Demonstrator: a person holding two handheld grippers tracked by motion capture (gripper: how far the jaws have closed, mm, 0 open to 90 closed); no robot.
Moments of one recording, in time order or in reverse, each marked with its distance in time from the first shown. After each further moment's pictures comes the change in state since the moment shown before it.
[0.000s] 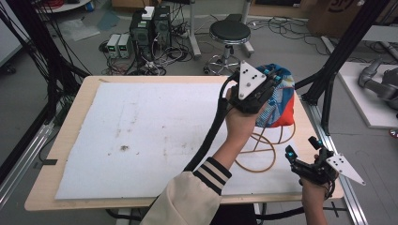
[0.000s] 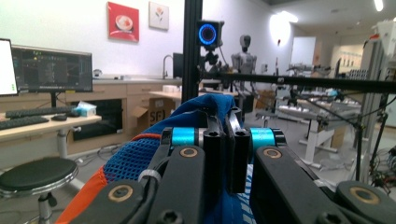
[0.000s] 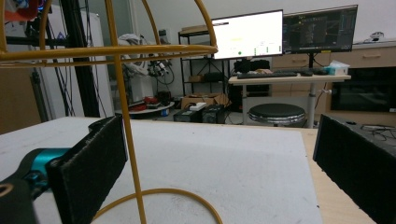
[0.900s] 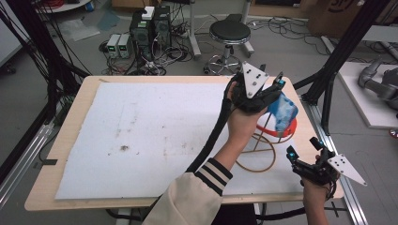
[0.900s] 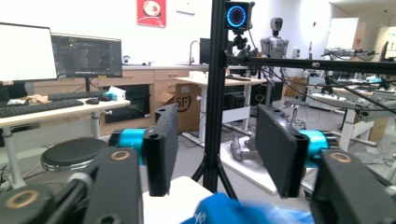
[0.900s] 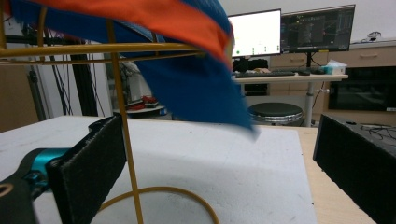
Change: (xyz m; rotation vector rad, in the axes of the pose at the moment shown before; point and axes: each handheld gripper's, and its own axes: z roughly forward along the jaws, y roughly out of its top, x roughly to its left) left arm -0.001 -0.004 0.006 0.057 0.124 0.020; right arm -0.002 0.000 -0.003 0.003 -0.005 -0.003
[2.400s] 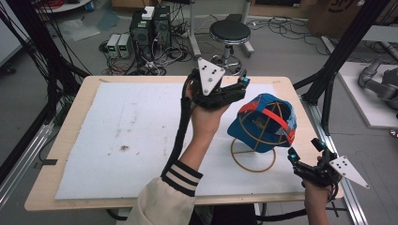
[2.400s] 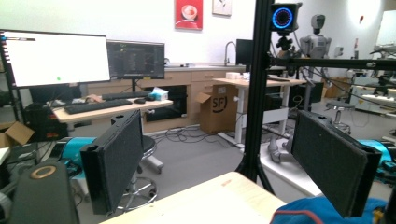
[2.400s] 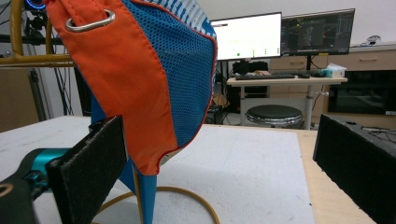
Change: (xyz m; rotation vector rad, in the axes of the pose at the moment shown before) left arm 0.066 0.013 -0.057 -0.001 0.154 0.041; right arm 0.002 0.003 -0.006 -0.010 0.002 -0.016
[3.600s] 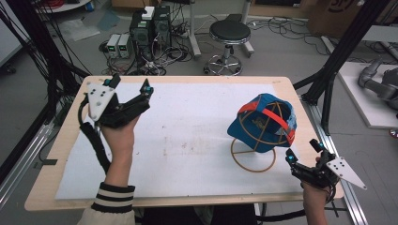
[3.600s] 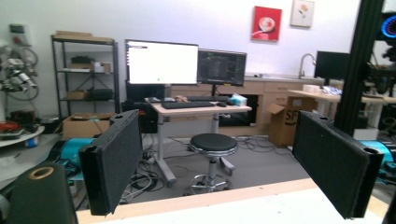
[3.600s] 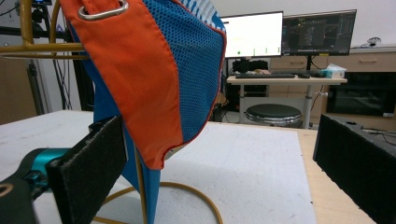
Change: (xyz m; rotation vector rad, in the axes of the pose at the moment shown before) left arm 0.146 -0.025 -0.136 -0.060 0.298 -0.009; right arm 0.006 -0.002 0.000 0.013 -0.001 -0.022
